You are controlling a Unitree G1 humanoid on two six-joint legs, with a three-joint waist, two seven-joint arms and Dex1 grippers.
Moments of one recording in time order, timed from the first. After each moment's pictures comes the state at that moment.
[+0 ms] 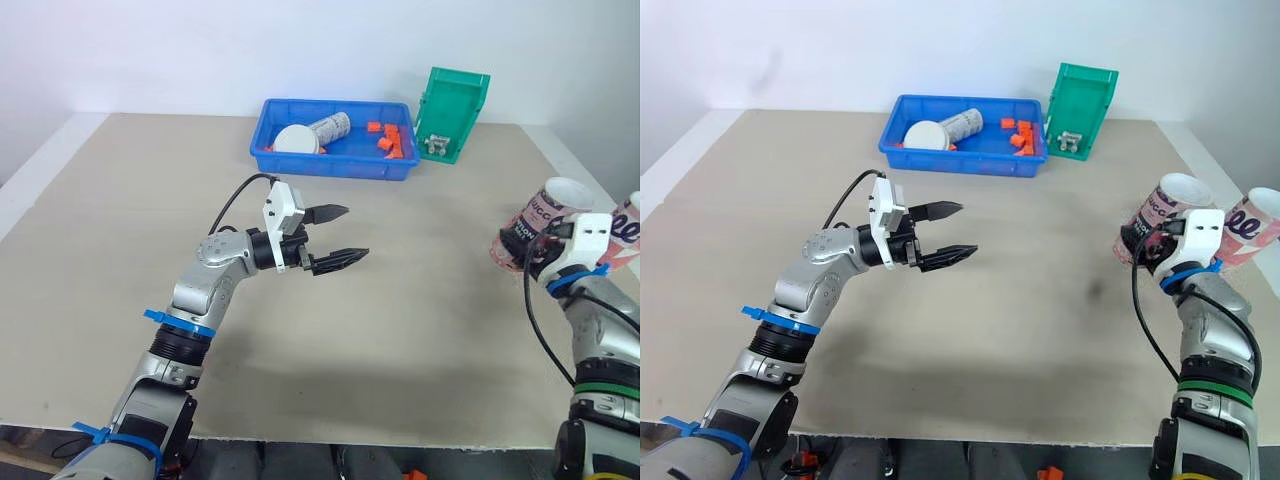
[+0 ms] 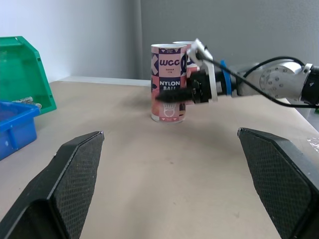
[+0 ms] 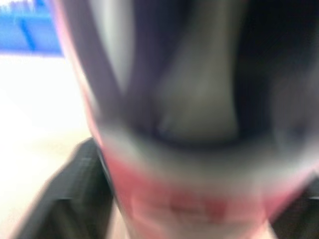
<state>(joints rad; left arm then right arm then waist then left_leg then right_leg) -0.69 0.24 -0.14 0.15 -0.41 0.23 -1.01 -0.47 -0.64 -0.39 0.54 0.29 0.24 0.52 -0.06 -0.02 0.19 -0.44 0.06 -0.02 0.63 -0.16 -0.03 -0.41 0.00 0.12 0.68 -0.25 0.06</state>
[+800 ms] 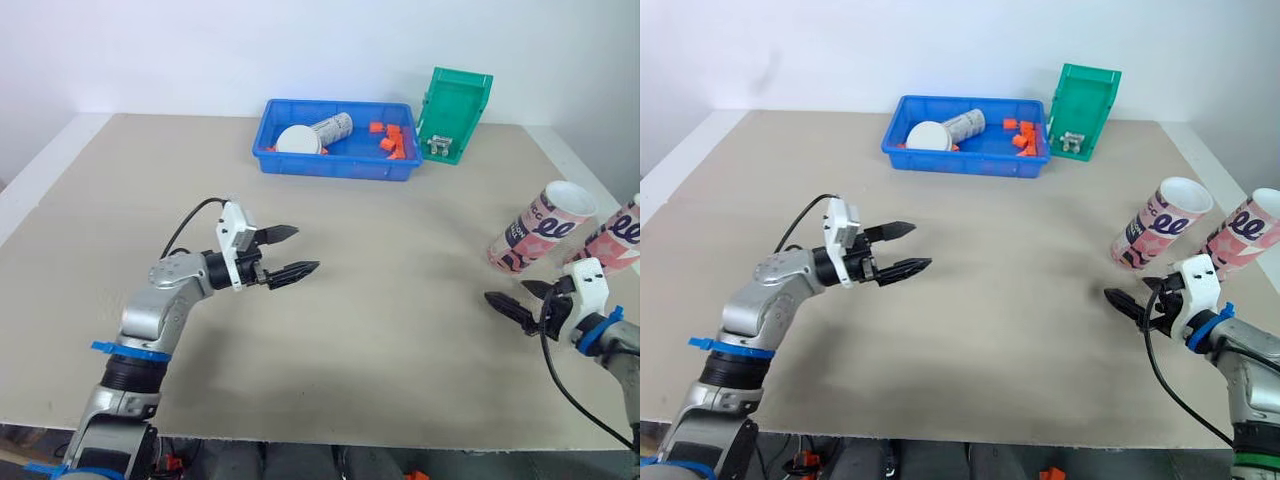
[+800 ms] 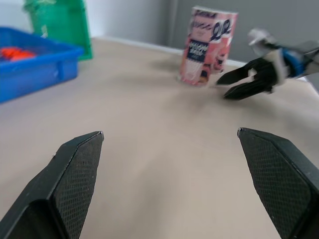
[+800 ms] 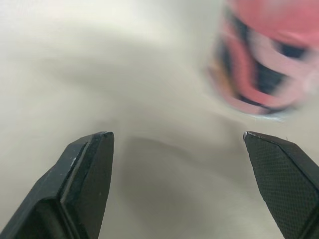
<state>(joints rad) -0.44 0.45 -0.01 0.00 -0.47 0.38 -0.98 -0.05 -0.81 -0.40 0.05 0.45 0.46 0.85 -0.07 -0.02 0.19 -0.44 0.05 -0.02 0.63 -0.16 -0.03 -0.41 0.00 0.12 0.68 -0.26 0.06</state>
